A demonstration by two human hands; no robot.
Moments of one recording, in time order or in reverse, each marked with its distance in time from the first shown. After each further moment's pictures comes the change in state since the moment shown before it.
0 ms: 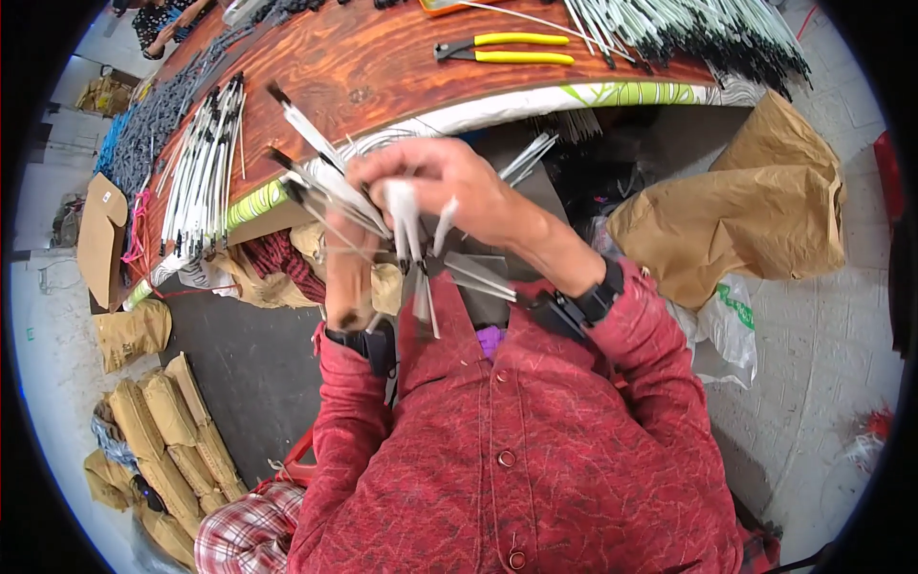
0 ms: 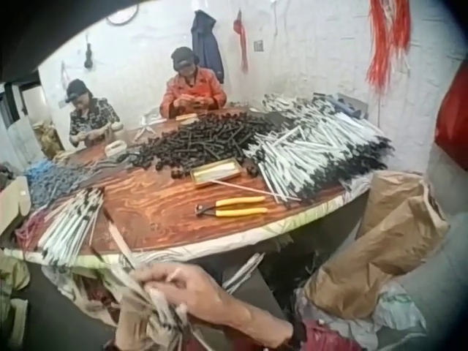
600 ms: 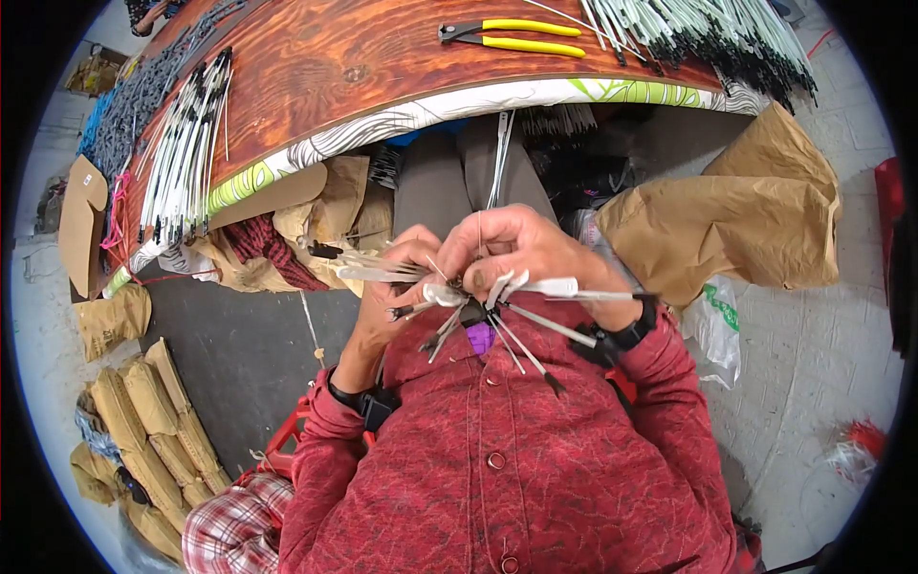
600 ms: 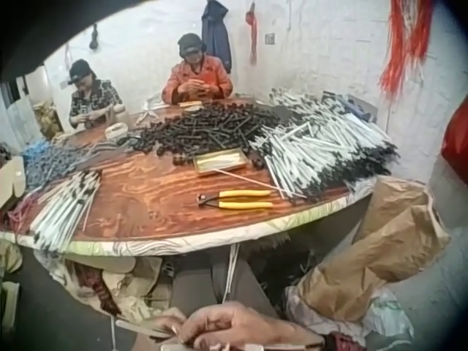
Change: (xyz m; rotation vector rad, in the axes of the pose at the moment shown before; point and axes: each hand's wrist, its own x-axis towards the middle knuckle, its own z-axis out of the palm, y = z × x) left_hand -0.087 -0.037 0.011 0.369 -0.154 -0.184; right_hand -0.083 -0.013 -0.012 0.082 -0.014 0.453
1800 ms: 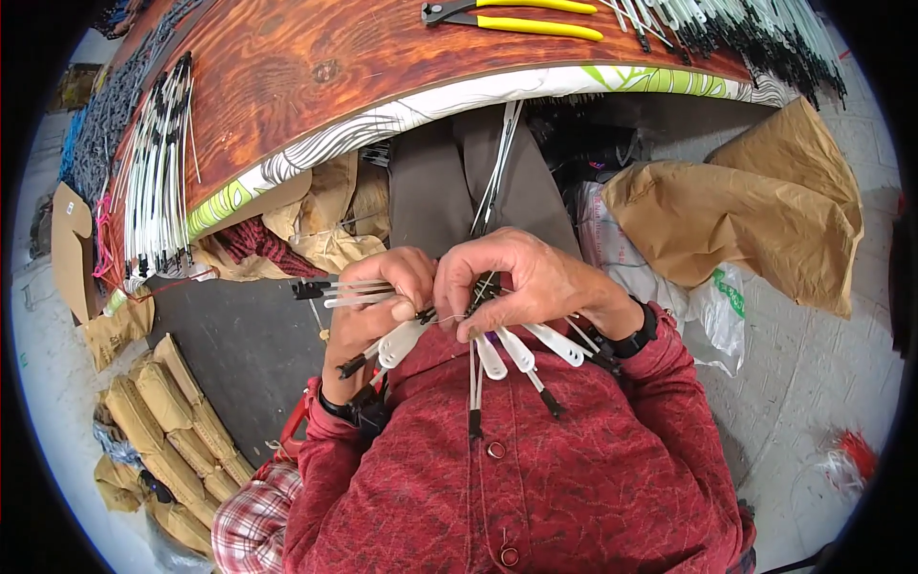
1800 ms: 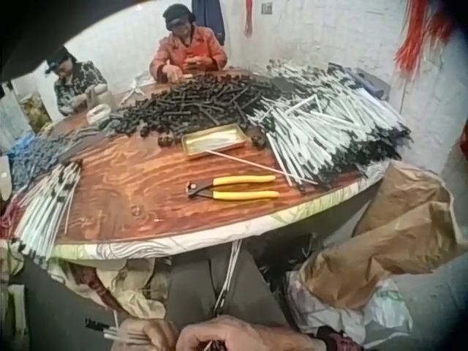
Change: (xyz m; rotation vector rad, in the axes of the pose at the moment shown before) left_hand 0.024 0.056 0.001 -0.277 -0.096 -0.031; right_hand 0.022 0.011 -0.016 -0.319 -0.066 -0.260
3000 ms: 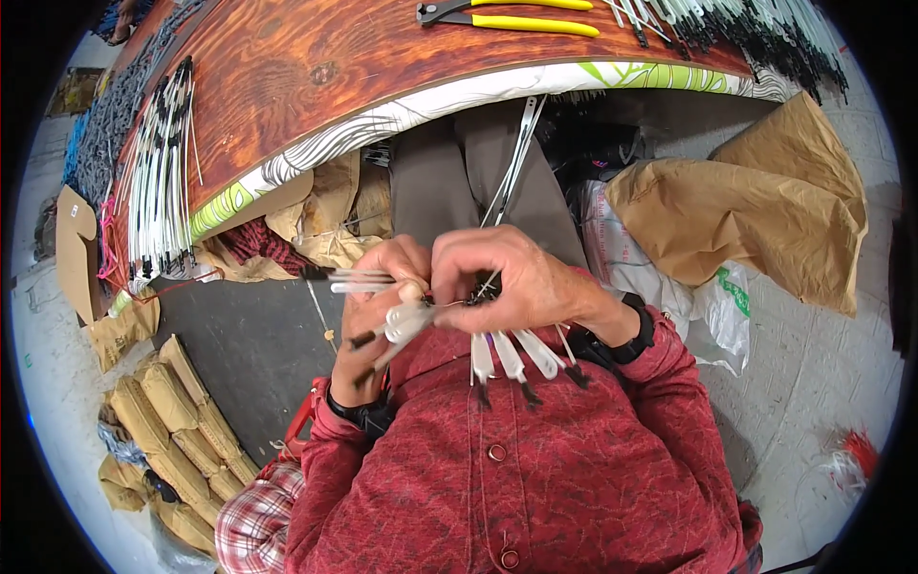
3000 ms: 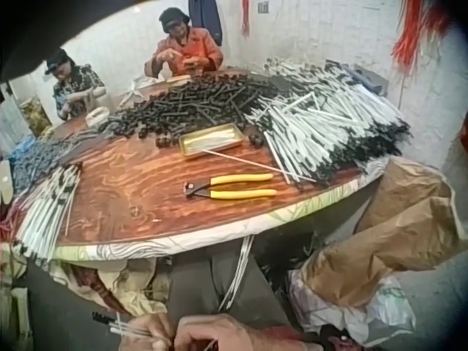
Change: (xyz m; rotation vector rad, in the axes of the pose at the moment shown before) left_hand -0.002 -0.017 0.005 -0.129 0.162 -0.003; right_hand 0.002 -0.005 0.014 -0.161 0.150 0.016
